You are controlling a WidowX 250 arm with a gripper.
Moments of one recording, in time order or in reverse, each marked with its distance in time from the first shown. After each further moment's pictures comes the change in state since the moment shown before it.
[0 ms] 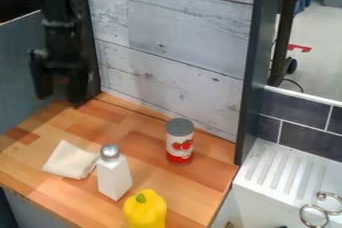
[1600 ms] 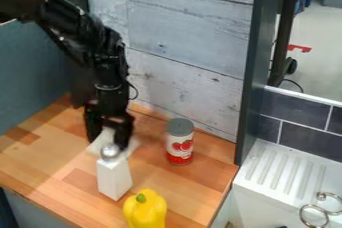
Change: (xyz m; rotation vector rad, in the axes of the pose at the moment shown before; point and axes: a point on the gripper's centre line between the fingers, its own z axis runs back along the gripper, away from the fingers) arm 0.042 -0.049 -0.105 -0.002 0.014 -0.142
